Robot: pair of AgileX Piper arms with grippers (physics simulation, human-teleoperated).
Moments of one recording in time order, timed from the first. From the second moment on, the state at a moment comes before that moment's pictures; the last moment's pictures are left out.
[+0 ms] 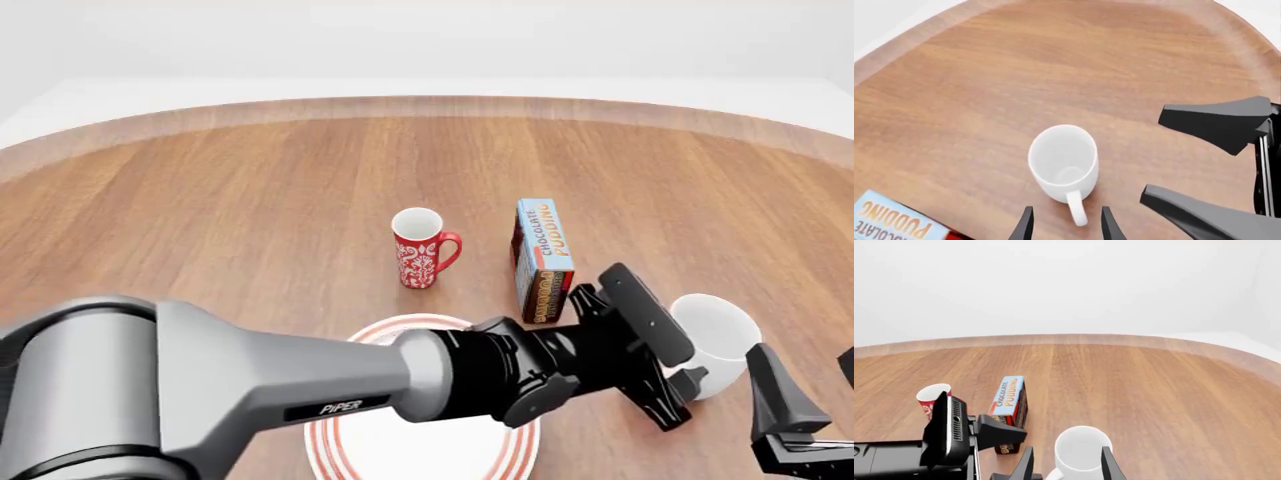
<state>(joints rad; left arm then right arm) -1.13 2.10 -1.45 -0.18 0.14 -0.02 0.04 0.00 -0.01 0.03</state>
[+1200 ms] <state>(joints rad) -1.14 2.22 -1.55 -0.15 0.09 -0.02 0.06 0.00 -0.03 0.04</state>
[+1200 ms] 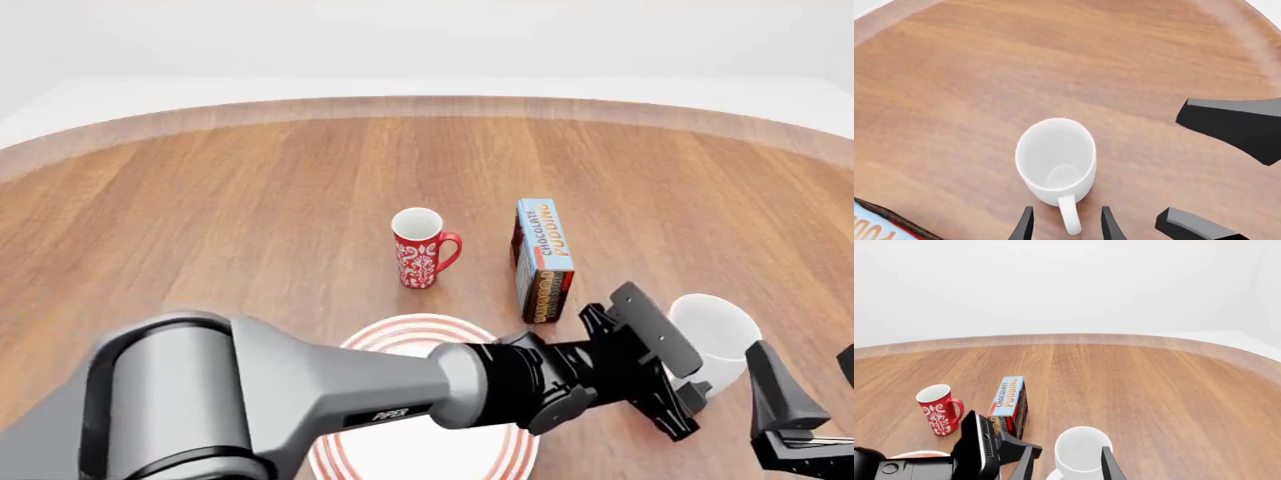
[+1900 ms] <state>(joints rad) -1.13 2.29 -1.59 -0.16 0.05 -0.02 0.06 0.00 -0.03 0.04</state>
